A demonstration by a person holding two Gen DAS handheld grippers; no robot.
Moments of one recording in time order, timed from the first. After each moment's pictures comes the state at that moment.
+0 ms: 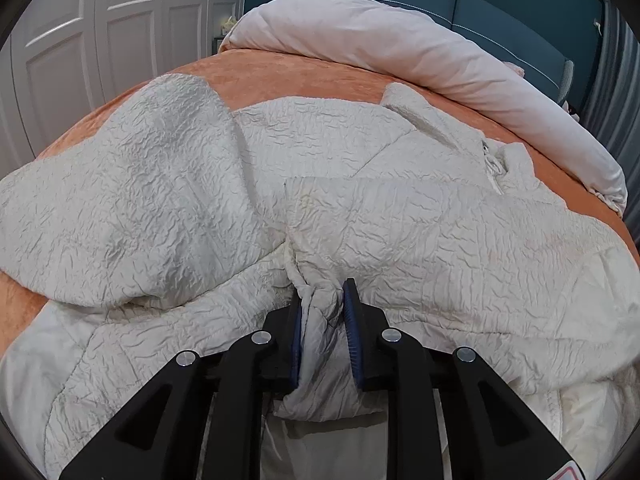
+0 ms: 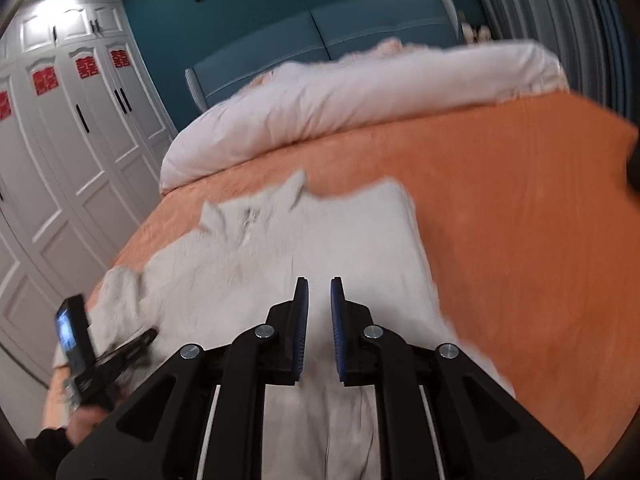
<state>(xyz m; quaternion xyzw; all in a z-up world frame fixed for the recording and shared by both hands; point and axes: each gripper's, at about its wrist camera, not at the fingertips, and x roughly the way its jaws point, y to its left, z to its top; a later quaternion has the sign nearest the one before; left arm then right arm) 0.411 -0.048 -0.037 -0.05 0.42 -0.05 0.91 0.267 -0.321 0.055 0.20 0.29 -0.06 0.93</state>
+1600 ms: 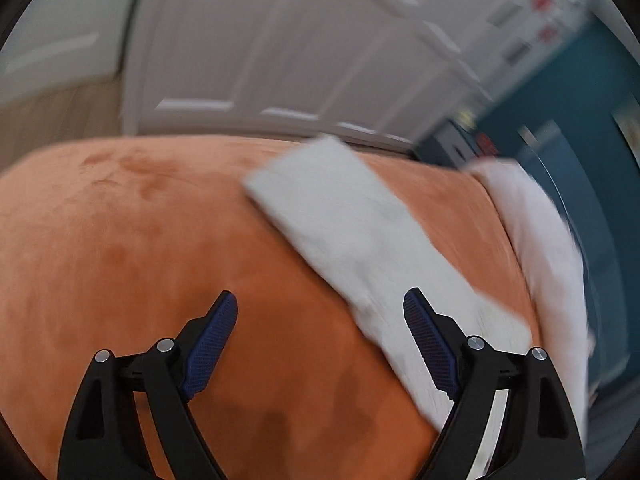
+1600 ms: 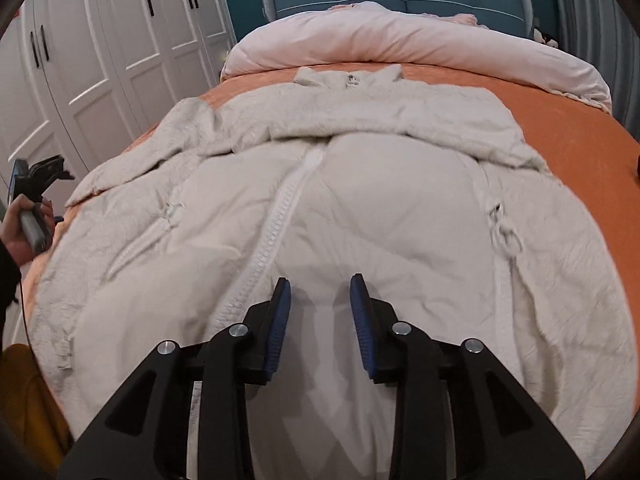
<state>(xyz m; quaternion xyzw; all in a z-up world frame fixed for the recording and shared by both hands) 0.320 0.344 -0.014 -0.42 0.32 0.23 0.82 0.158 -0.177 -0.017 0.09 0.38 0.03 0.92</state>
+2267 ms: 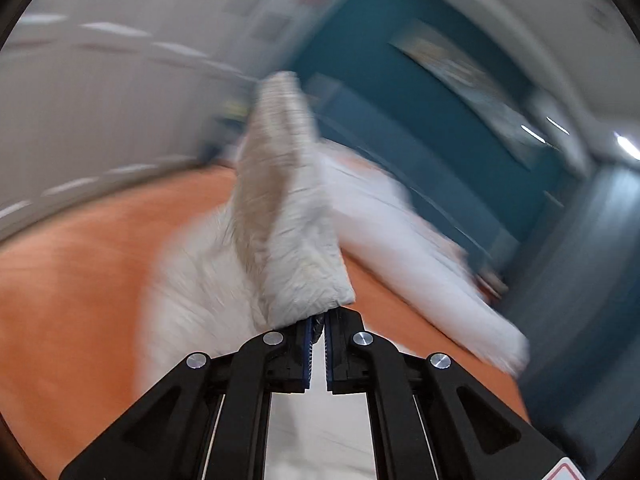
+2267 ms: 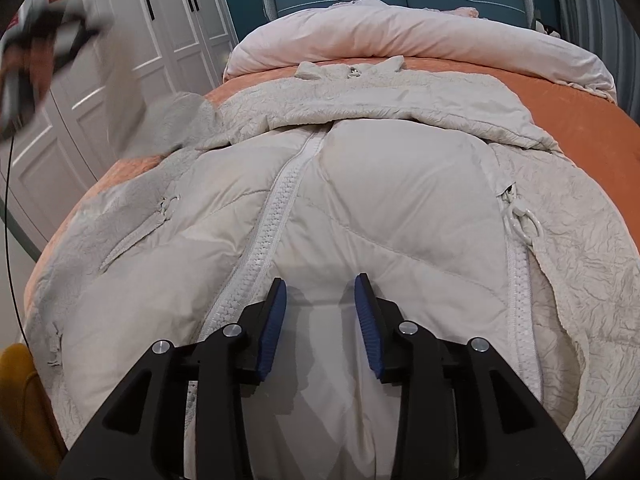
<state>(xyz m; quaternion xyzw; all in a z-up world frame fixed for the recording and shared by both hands) 0.345 0.074 0.186 -0.25 0.23 -0.17 0.92 0.158 -0.181 -0.029 0.11 0.38 0.04 0.92</state>
